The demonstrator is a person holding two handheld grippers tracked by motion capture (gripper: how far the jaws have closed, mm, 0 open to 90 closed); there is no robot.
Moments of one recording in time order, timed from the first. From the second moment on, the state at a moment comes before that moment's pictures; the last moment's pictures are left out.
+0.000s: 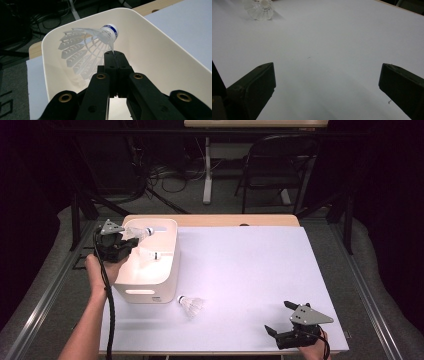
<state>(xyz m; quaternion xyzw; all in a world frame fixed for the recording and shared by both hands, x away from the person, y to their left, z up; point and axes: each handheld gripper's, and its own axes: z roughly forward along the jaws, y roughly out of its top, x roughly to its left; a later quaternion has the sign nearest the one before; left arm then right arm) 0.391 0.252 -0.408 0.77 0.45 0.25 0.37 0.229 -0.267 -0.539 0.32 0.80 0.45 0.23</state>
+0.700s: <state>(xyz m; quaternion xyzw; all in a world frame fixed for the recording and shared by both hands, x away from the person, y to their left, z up) 0.382 0.236 -0.410 0.78 0.45 0.25 0.37 0.228 -0.270 -0.538 0.33 0.80 0.45 0.23</state>
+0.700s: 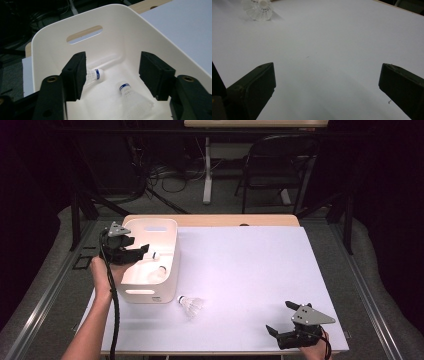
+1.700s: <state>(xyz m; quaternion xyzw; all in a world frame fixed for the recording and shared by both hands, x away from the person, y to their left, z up) 0.314 0.217 -0.411 0.78 0.37 0.26 0.44 0.229 -0.264 -0.539 0.33 0.80 0.45 0.22</state>
